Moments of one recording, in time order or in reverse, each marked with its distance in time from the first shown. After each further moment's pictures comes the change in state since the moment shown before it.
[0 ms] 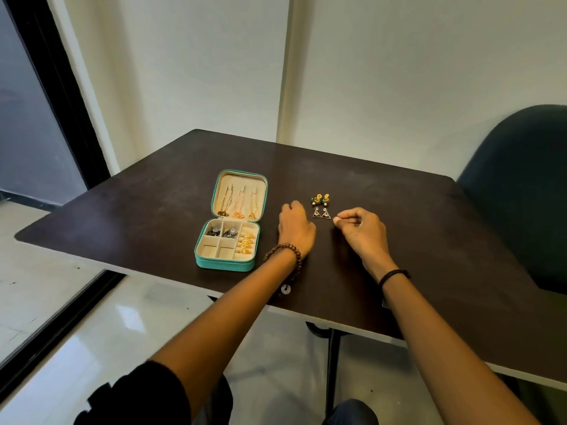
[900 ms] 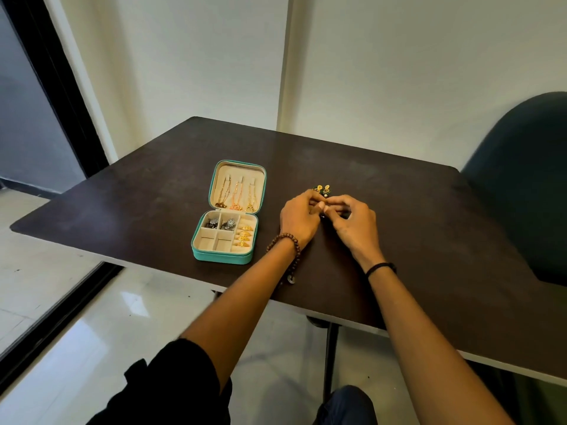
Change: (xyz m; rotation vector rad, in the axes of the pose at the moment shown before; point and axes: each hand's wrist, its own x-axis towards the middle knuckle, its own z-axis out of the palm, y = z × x) left_hand 0.016 -0.008 0.017 -0.194 0.025 0.121; right_hand 0.009 0.008 0.015 -0.079 -0.058 -0.231
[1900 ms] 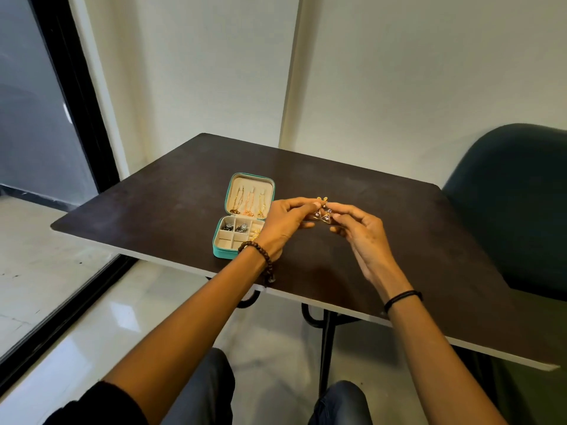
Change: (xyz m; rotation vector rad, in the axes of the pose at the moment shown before) left_hand -0.057 0.028 -0.079 -0.730 -0.183 -0.082; right_hand -0.068 -0.071 -0.044 0.592 -0.118 0.111
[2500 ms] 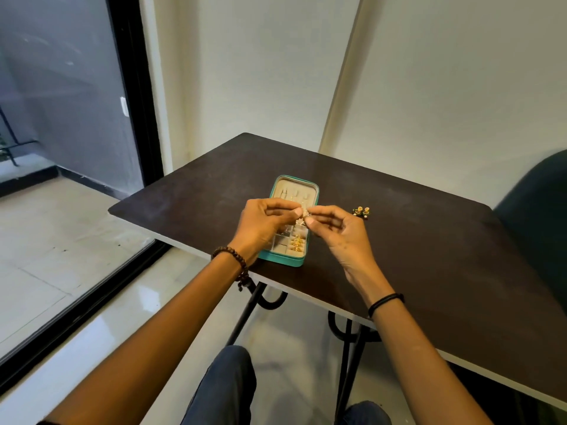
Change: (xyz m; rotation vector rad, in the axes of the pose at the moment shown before) left_hand -0.030 0.014 -0.105 0.141 0.215 -0.026; right_hand 0.006 0.004 0.099 -0.116 -0.195 -0.047
